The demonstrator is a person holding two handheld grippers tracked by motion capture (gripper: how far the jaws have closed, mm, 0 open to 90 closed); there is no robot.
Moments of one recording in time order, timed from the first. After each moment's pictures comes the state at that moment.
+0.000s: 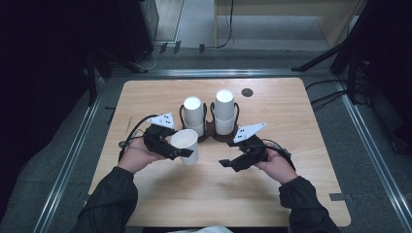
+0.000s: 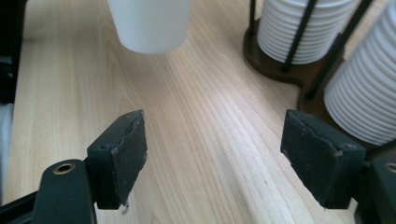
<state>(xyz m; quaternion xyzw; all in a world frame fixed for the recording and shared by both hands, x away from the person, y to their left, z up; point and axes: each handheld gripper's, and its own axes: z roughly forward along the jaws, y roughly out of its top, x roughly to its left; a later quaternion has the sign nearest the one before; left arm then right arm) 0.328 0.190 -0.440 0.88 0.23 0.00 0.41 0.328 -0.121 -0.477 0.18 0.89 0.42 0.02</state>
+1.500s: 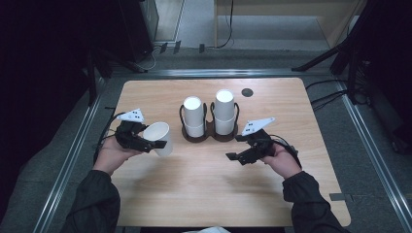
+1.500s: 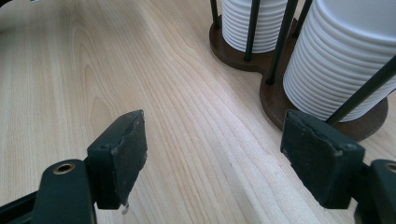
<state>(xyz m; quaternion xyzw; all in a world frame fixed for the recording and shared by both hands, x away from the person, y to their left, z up) 0.333 0.266 -0.446 0.85 0.32 0.06 0.41 0.344 -0.139 -0.477 0.21 0.89 0.41 0.03</state>
